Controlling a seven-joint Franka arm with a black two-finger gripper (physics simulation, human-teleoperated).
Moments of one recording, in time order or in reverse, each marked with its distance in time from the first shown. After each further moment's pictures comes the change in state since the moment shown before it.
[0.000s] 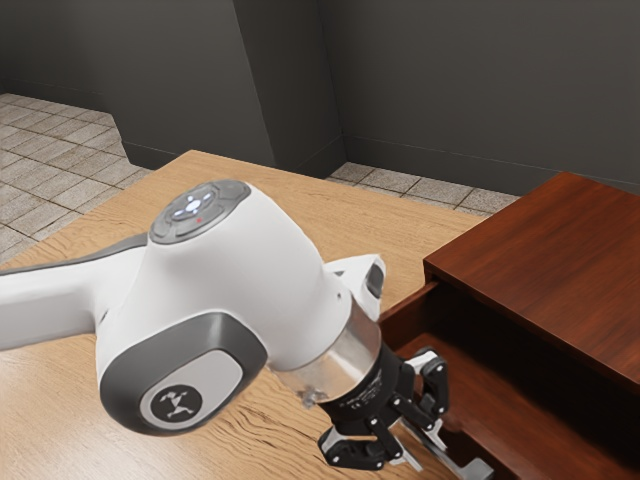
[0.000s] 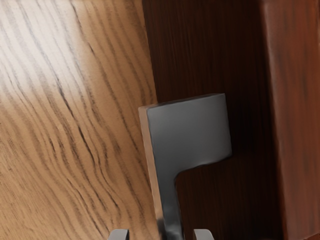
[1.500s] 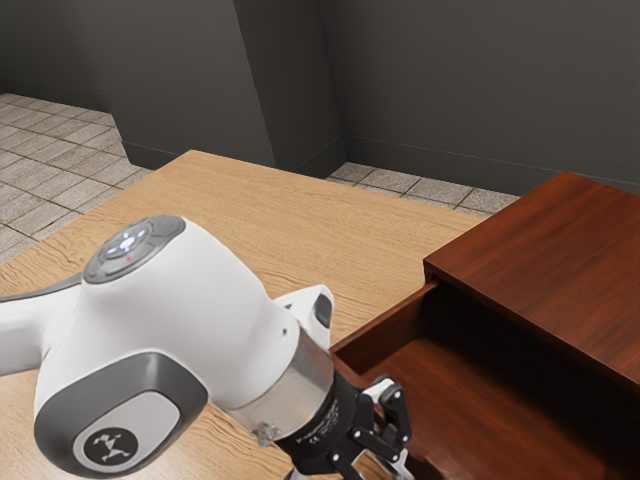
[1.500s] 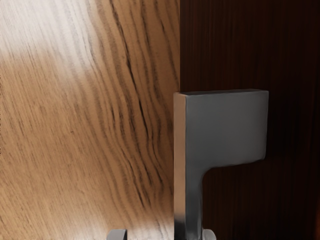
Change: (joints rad) arm 0.028 -0.142 -0.045 -0.149 -0.035 0.023 -0.138
